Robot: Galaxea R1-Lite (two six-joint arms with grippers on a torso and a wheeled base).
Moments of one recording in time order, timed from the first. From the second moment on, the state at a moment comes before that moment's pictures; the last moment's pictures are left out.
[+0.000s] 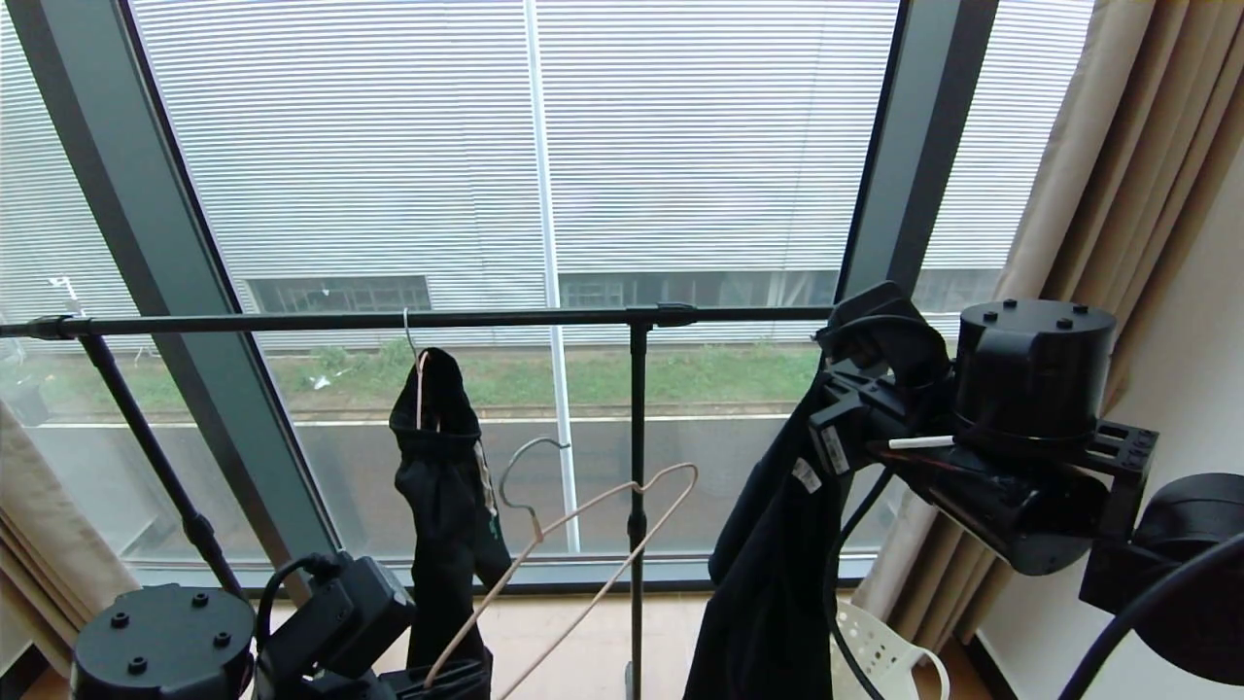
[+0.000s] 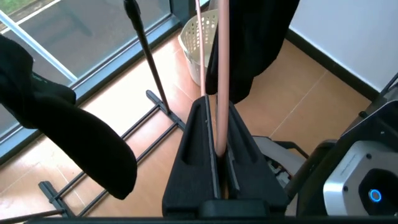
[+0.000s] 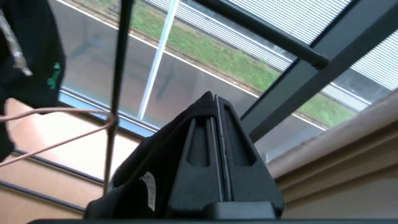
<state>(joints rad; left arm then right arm) -0.65 1.50 -0.09 -0.87 -0.13 0.03 0.61 1.71 -0.77 -0.66 -0.51 -0.23</state>
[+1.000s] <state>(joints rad) -0.72 1.59 0.00 -1.10 -0.23 0.00 0.58 1.94 -0.89 -0.80 -0.68 -0.23</state>
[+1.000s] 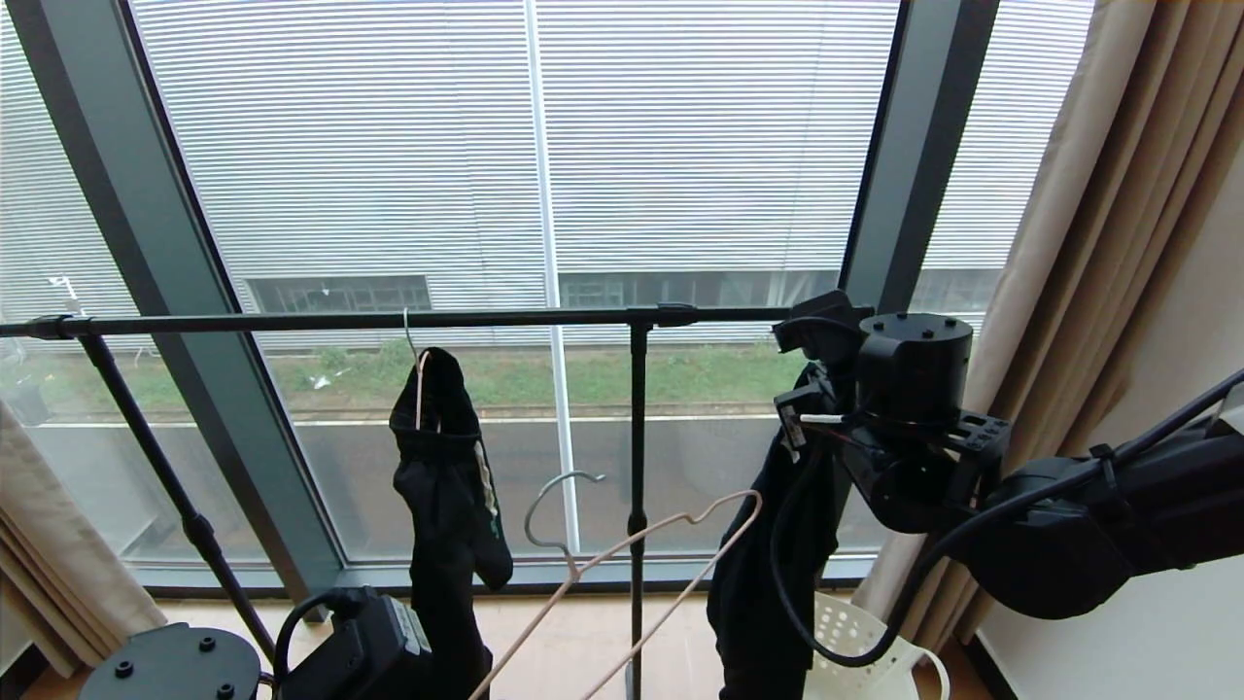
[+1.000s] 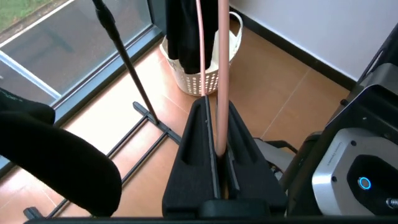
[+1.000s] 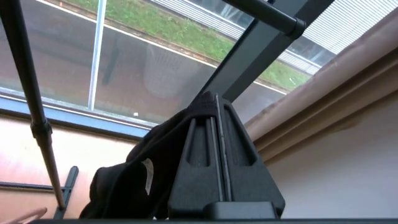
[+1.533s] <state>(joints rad) -0.73 1.63 0.00 -1.20 -0.24 -0.08 0.62 1.97 -0.89 -0.82 -0.68 -0.23</state>
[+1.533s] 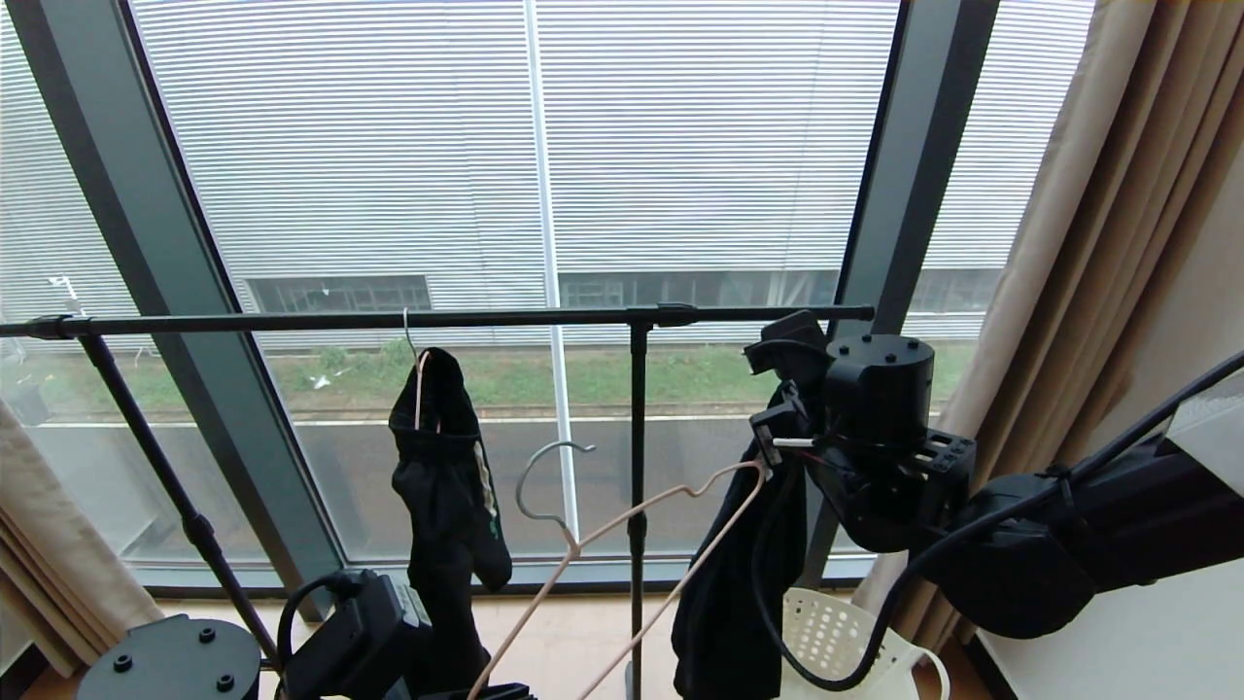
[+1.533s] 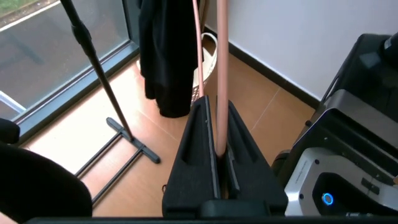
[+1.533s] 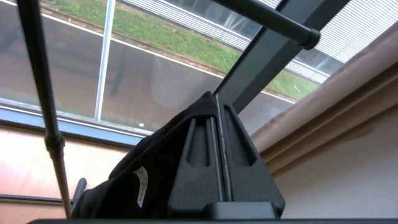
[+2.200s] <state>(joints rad) -0.73 1.66 0.00 -1.22 -0.24 -0.08 0.67 2.01 -0.88 -0.86 -0.68 -0.22</state>
